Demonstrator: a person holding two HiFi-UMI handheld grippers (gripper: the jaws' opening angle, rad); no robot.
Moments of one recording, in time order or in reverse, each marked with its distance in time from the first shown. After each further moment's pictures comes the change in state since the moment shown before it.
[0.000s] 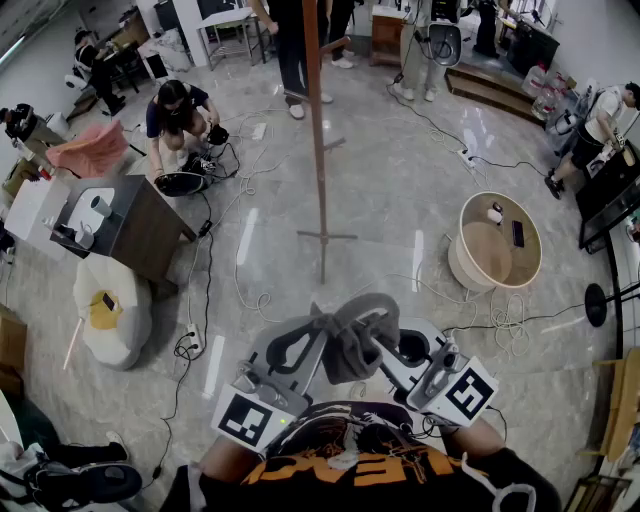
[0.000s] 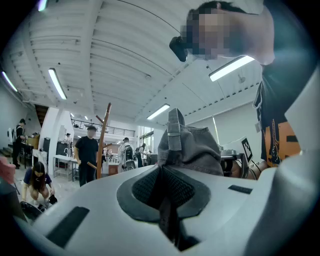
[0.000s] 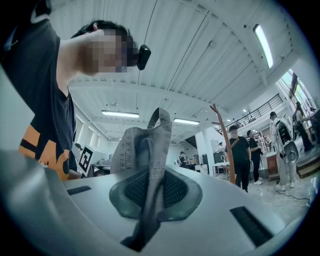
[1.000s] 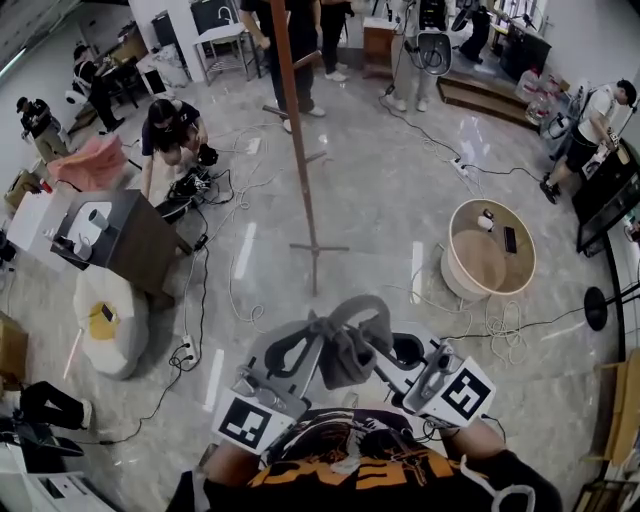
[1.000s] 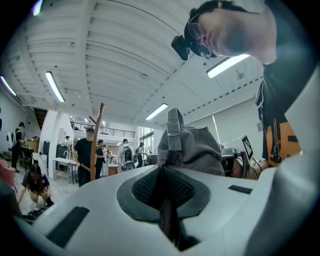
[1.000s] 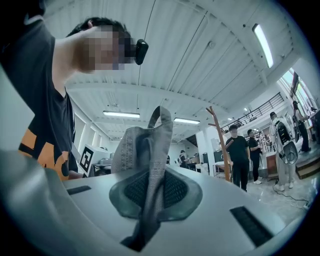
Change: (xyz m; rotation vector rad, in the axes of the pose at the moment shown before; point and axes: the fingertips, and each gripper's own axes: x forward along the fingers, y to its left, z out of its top) left arm 0.038 -0.046 0.000 0.028 -0.009 0.012; right arm -0.052 -0.020 0.013 0.002 0.017 0.022
